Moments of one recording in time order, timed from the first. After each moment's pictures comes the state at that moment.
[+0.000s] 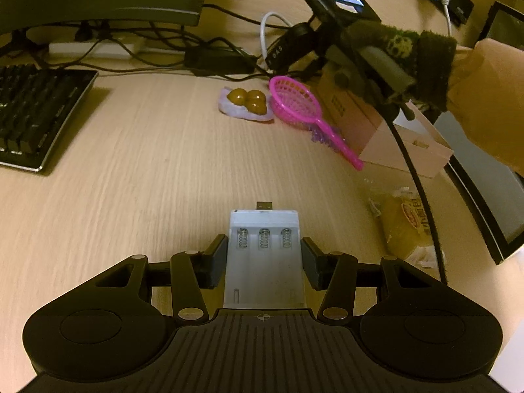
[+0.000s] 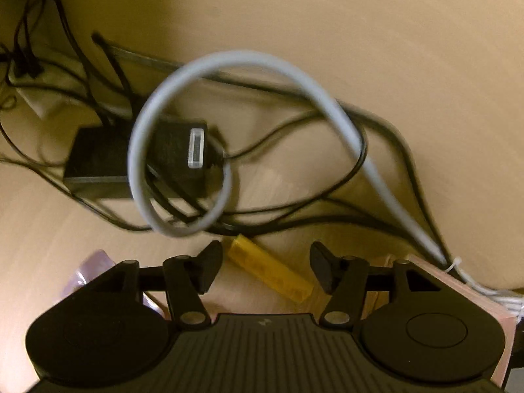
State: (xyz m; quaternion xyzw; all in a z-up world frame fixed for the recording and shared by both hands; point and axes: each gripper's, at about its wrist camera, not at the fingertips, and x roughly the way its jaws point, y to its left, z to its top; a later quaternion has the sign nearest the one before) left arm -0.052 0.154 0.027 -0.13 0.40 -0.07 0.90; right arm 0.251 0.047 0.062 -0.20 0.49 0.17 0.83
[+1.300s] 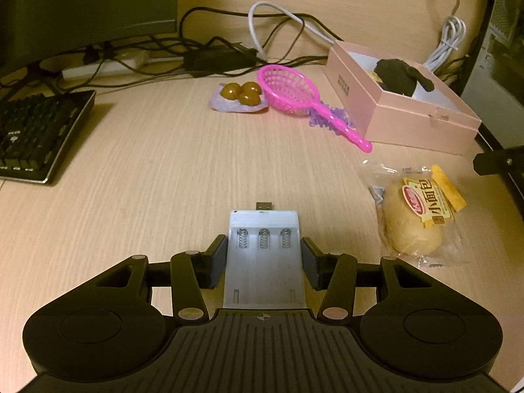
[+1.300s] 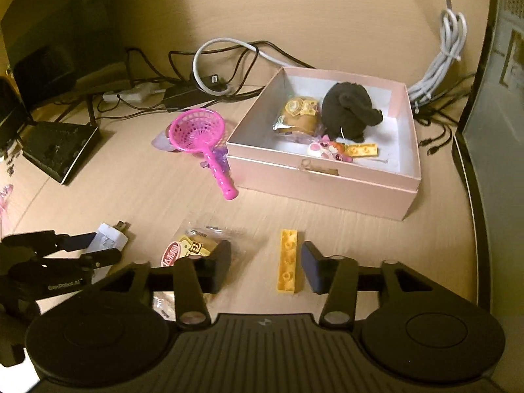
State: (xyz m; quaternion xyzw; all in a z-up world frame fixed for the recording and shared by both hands) left arm -0.045 0.085 0.028 -0.04 0.42 0.01 0.91; right arm 0.000 -0.154 0.097 -0.04 0.43 0.22 0.88
